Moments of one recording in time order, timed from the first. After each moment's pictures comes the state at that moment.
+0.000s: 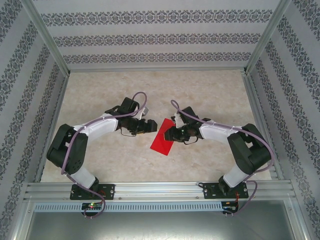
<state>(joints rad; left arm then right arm) -0.45 1.62 0.97 -0.41 0.57 -0.50 0.55 1.62 0.80 -0.23 -0.55 0.55</state>
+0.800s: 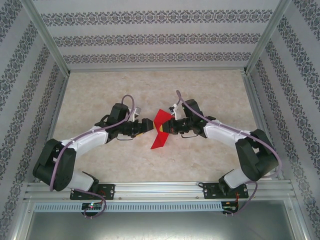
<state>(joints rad) -0.42 1.41 0.72 -0.04 0.65 -0.78 0.52 1.51 0.81 -0.06 -0.78 0.64</state>
